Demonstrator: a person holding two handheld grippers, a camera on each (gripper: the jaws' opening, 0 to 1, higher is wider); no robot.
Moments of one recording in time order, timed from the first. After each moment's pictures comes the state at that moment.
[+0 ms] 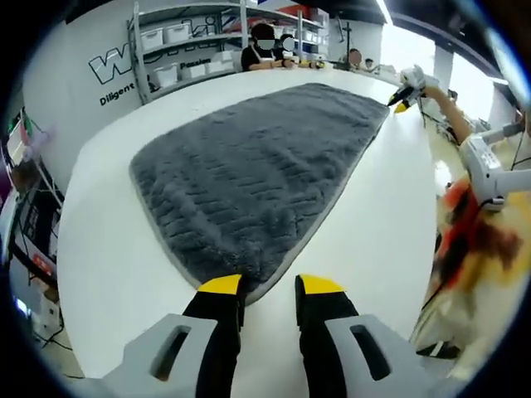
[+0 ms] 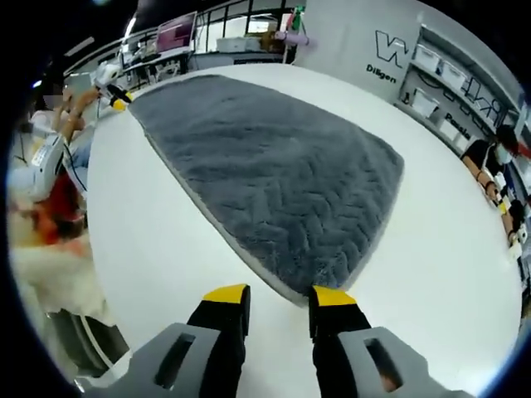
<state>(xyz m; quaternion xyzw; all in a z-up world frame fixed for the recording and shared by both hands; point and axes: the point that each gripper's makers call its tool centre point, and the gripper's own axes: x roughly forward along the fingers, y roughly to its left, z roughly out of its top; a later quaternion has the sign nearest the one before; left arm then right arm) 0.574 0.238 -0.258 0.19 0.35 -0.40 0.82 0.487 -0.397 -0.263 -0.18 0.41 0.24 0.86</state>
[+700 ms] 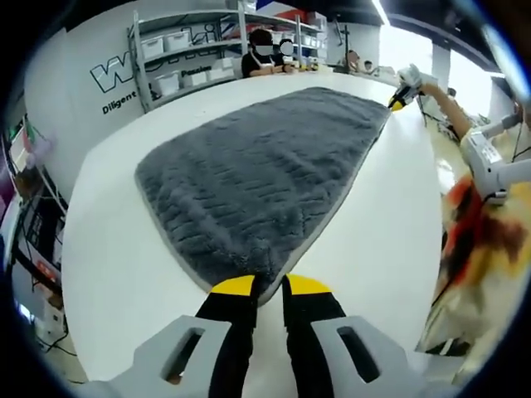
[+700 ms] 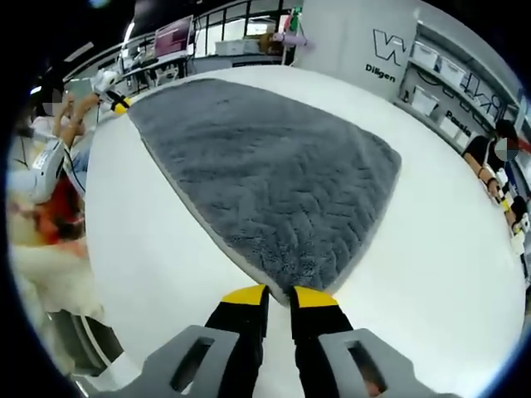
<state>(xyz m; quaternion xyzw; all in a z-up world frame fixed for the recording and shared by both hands) 0.581 0.241 -0.258 0.20 0.33 -0.40 0.83 0.487 -0.404 -0.267 -0.18 0.40 0.25 0.86</state>
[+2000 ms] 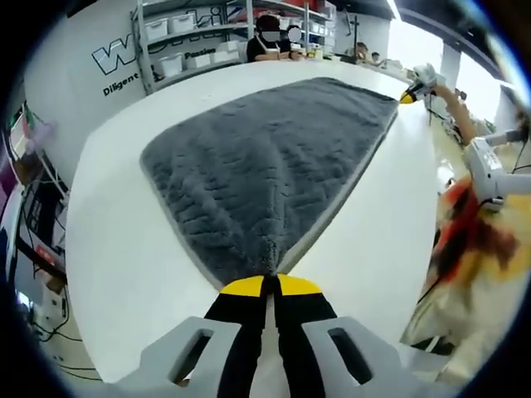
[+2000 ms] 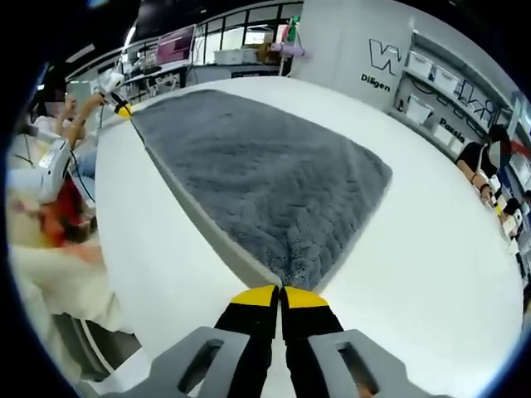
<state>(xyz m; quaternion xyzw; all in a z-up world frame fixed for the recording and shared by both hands) 0.572 0.257 -0.253 0.20 0.38 -0.38 0.82 0.469 -0.393 -0.246 -0.17 0.38 0.24 0.88</state>
